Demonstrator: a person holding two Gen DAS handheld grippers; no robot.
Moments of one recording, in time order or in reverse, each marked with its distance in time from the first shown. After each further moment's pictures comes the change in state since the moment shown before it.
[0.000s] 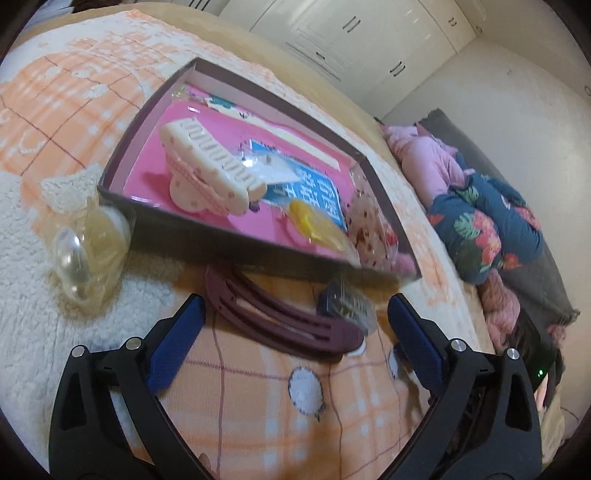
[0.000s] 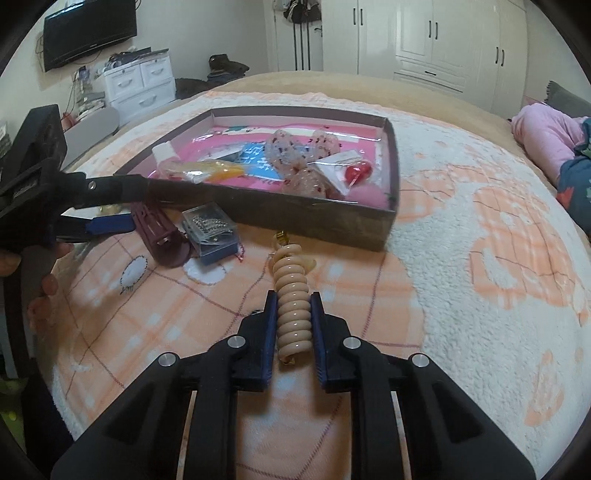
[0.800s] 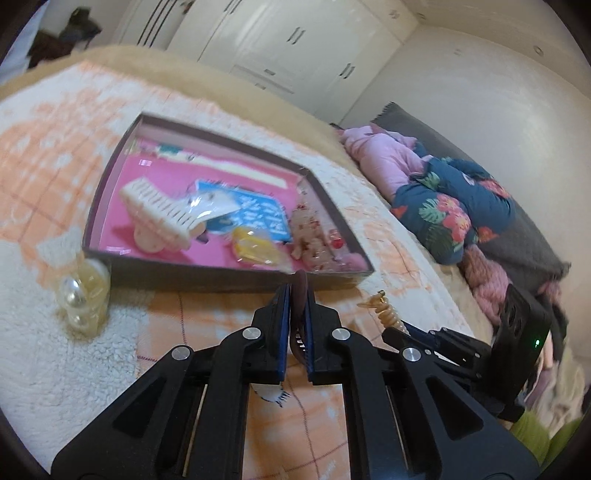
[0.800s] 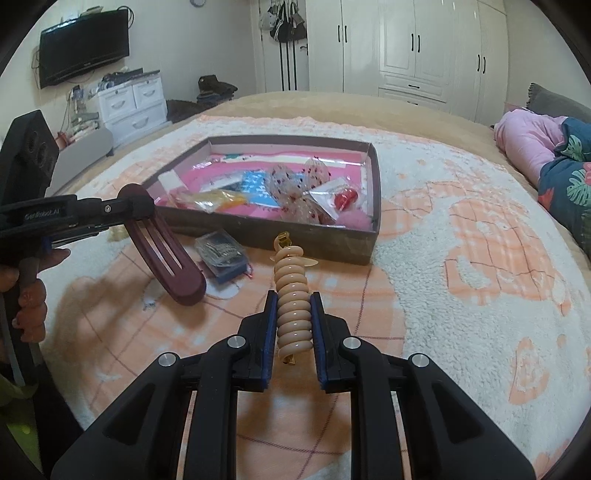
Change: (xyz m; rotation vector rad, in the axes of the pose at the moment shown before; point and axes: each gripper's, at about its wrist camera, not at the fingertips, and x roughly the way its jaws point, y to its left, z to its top) left arm -0.042 -0.035 -0.006 0.211 -0.069 -0.089; right arm -0.035 0.015 -0.001 0.024 -0.086 -0.027
